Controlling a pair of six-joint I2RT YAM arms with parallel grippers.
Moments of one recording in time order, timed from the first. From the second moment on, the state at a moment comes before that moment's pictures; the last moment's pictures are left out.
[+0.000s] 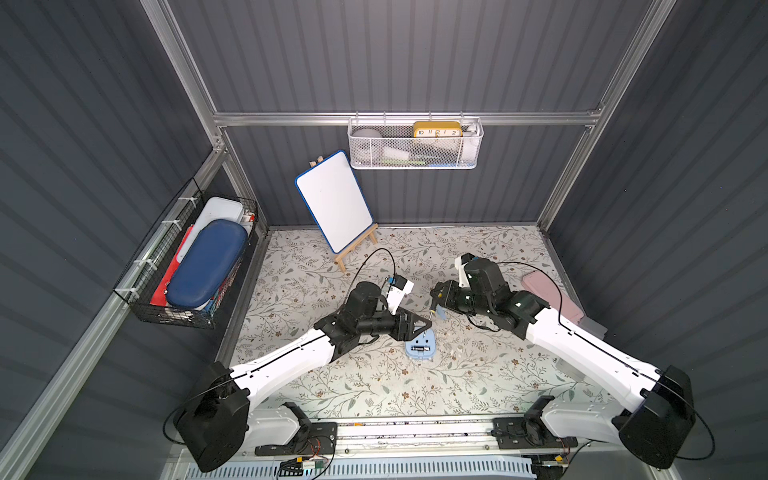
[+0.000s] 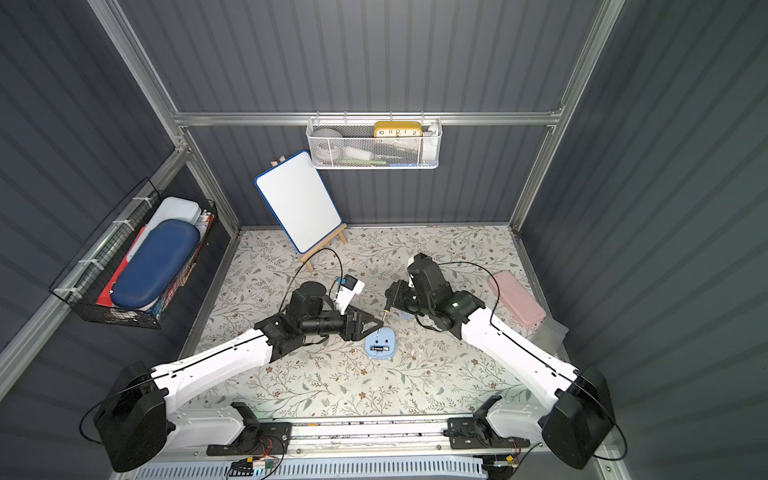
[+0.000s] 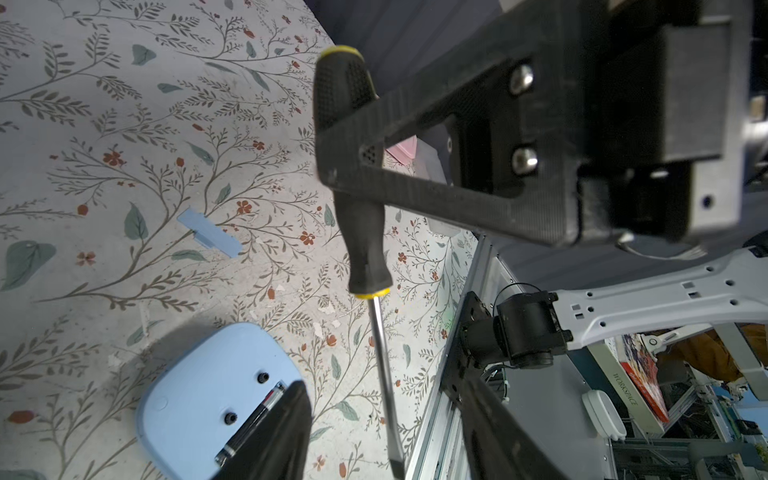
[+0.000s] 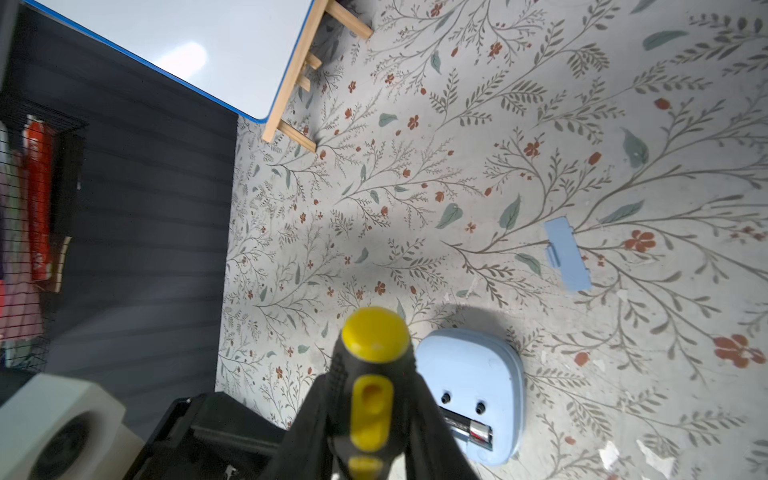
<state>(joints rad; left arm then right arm) -0.78 1.29 0.77 0.05 0.60 -0.45 0.63 1.23 1.01 -0.42 -0.10 0.88</state>
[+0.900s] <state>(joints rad) -0.82 1.29 0.77 0.03 0.49 -0.41 0.69 1.19 0.99 -0.34 -0.10 0.94</state>
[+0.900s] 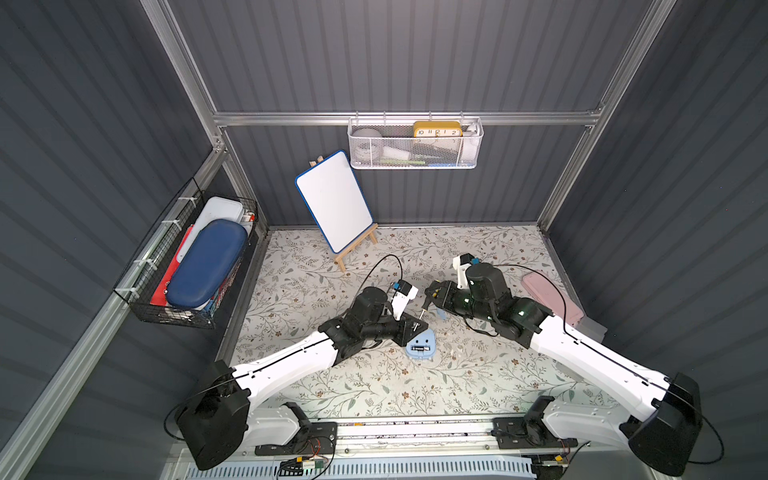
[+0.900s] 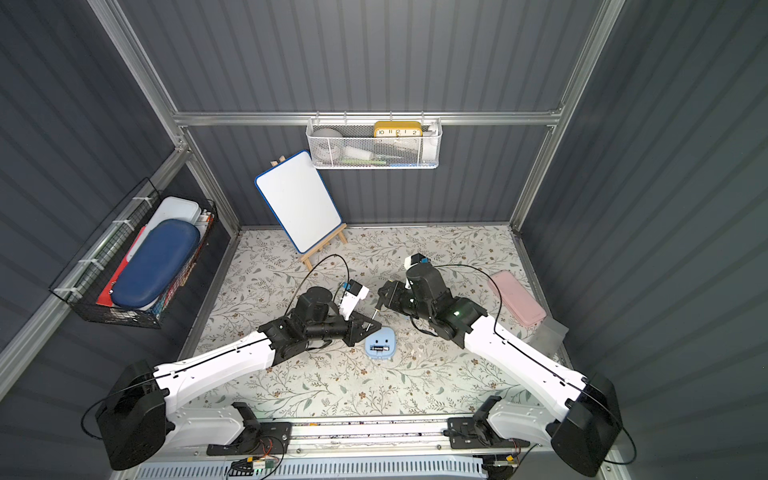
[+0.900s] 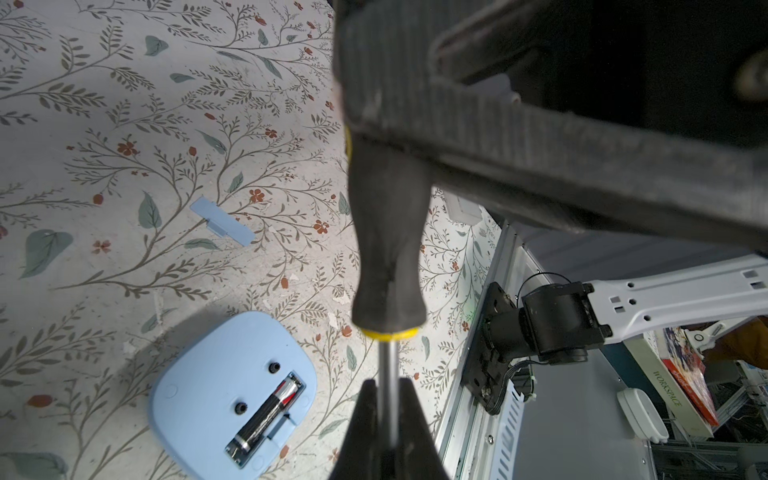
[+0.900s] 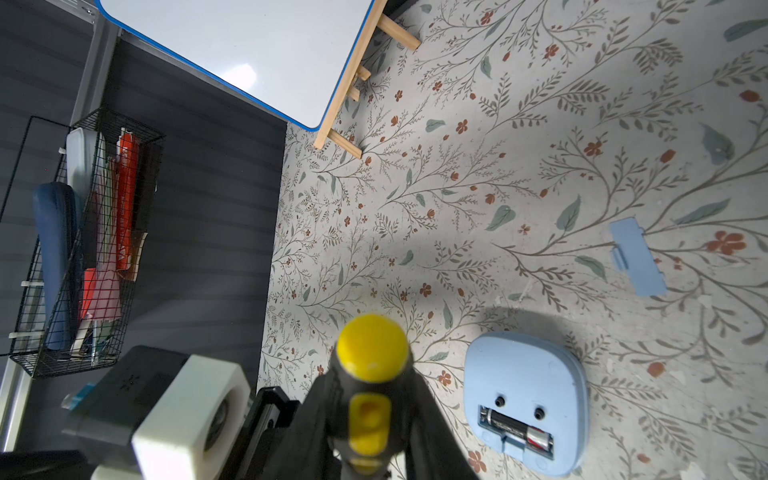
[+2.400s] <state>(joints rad) -0.92 1.05 0.83 -0.20 -0.01 -0.28 0.53 0.90 0.44 0.26 -0.06 0.75</state>
